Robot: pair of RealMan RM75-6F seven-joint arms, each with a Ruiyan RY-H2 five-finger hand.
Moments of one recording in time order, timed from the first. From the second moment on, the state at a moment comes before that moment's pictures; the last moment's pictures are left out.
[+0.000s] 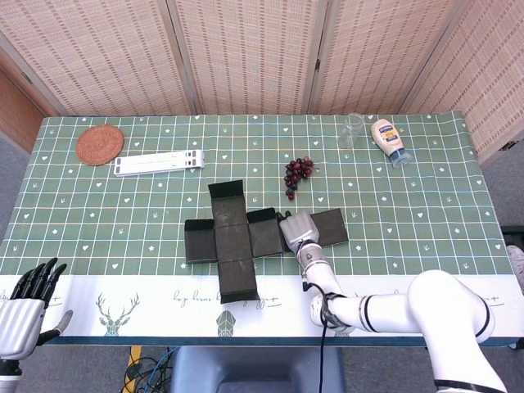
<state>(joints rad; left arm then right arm) -0.03 -1.13 0.04 -1.61 1.60 1.52 0.07 1.25 -1.66 0.10 -1.45 -0.11 0.97 -1.15</state>
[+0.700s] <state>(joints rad) -0.03 -1.13 0.04 -1.60 1.60 1.53 0.06 1.28 -1.70 0.06 -1.40 -0.11 0.98 -1.22</state>
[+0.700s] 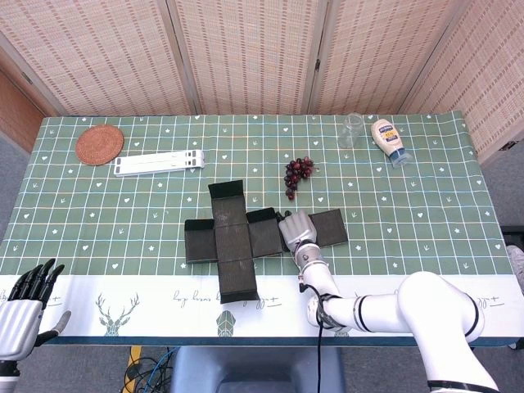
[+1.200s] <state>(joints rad) -0.06 -1.13 0.02 -1.56 1.62 1.53 0.00 1.24 -1.73 0.08 -1.39 -0.29 1.02 -1.12</state>
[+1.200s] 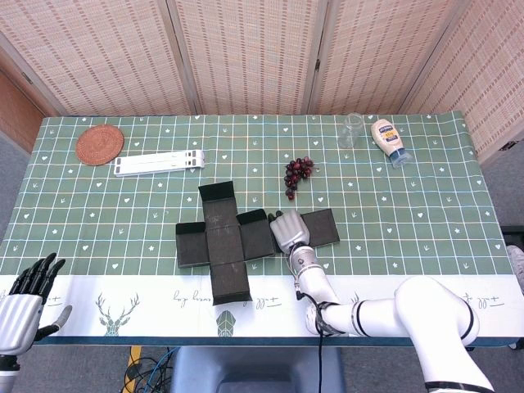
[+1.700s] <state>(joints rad) -0.29 -1.22 -0.07 -1.35 1.67 1.37 -0.11 1.16 -1.73 0.10 -1.43 -0.47 0.99 -0.95</state>
